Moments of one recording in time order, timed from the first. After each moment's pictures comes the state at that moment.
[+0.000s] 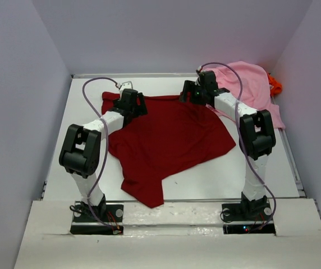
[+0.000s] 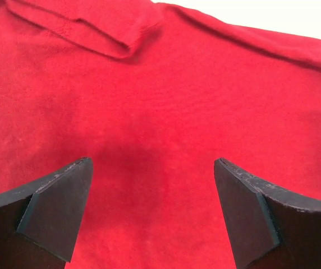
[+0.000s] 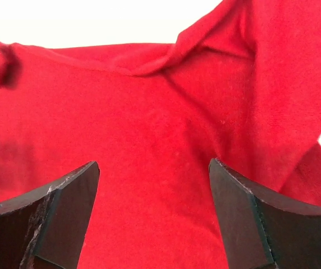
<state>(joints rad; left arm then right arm) -0.38 1.78 1.16 -0.06 -0.29 -0.47 0.33 2.06 1.65 -0.25 -0.16 0.41</state>
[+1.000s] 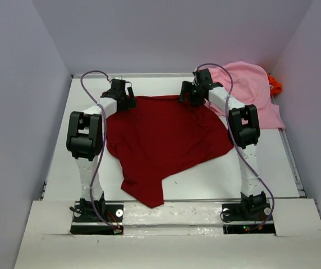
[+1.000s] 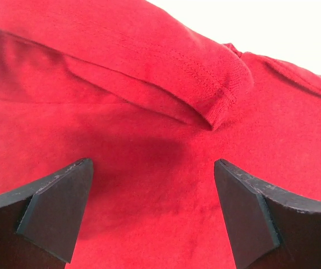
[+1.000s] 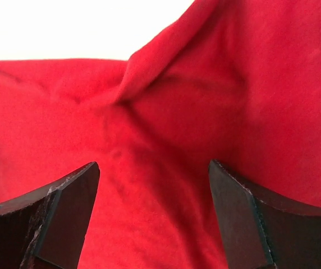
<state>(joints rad) -0.19 2.03 1.45 -0.23 -0.18 -0.38 0.29 2.39 2.00 -0.45 -0.22 0.40</state>
